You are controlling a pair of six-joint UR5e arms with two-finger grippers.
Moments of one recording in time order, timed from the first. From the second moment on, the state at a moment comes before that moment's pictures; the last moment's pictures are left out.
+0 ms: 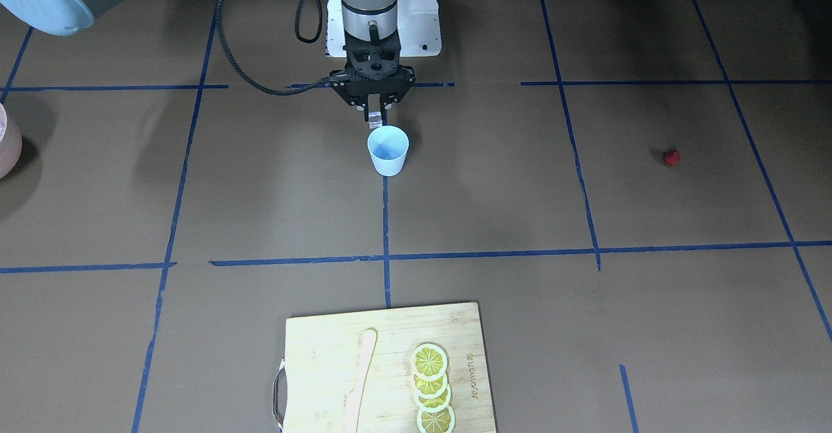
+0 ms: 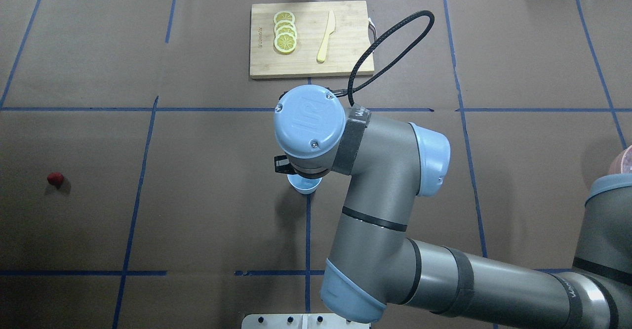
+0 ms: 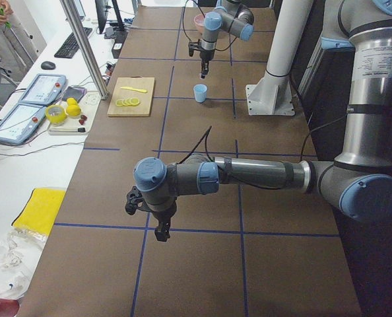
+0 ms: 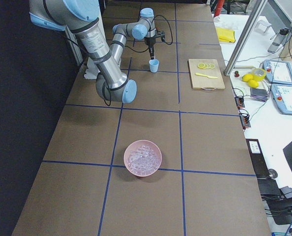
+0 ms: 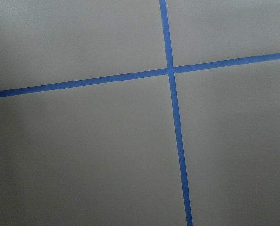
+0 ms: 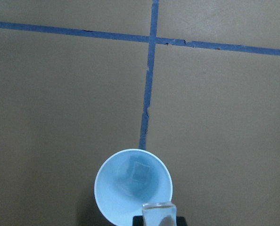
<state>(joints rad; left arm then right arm) -1.60 -1.59 -1.62 -1.42 -2.34 0.23 0.41 -0.72 1.76 -1.86 1.70 1.19</state>
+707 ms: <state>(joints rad) -1.60 -1.59 -1.61 -1.42 -2.34 0.23 0.39 -0.72 1.65 -1.76 1.67 1.20</state>
